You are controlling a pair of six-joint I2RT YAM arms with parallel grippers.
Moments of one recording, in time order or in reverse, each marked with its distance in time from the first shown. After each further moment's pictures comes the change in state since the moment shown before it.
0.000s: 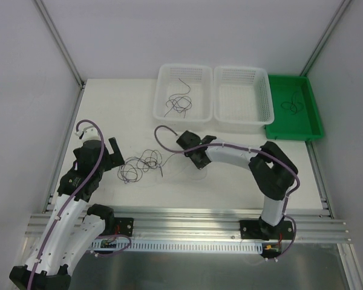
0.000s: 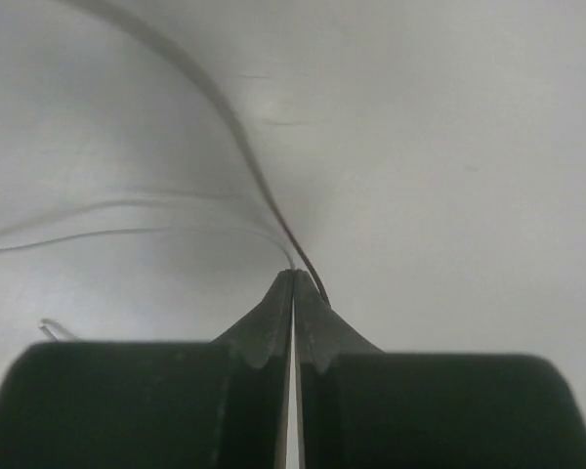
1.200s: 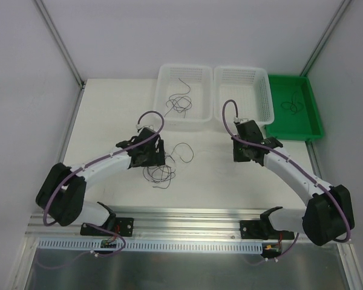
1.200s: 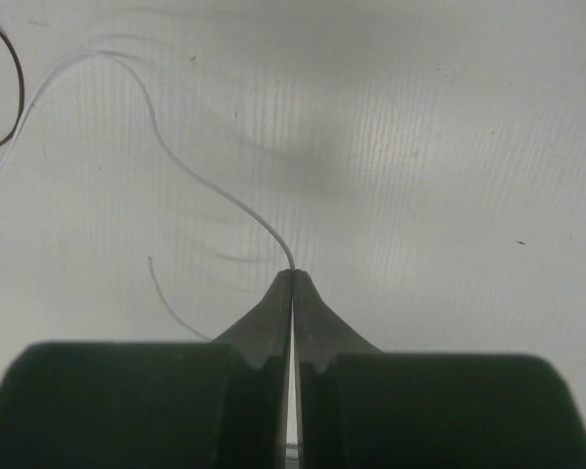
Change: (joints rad) left arm -0.350 0.741 0.071 0.298 0.173 -0.201; right arm -0.502 -0.607 -0.343 -0.010 -0.241 0.134
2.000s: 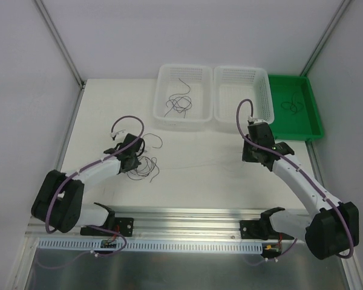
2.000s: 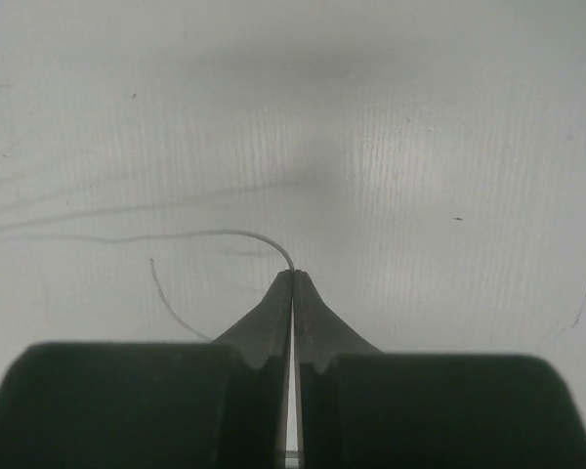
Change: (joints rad) left arm 0.148 -0.001 -0.138 0.067 -0.230 -0.119; right arm -0.088 -0.119 -0.049 -0.008 0.042 0.032
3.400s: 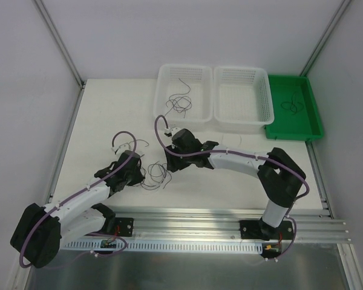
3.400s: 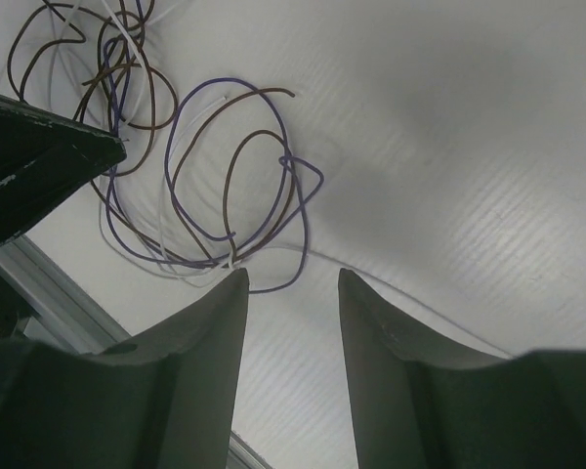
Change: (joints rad) left arm -0.101 -0.394 -0.246 0.018 0.195 -0.117; right arm 0.594 0.576 0.307 0.381 -0.219 0.097
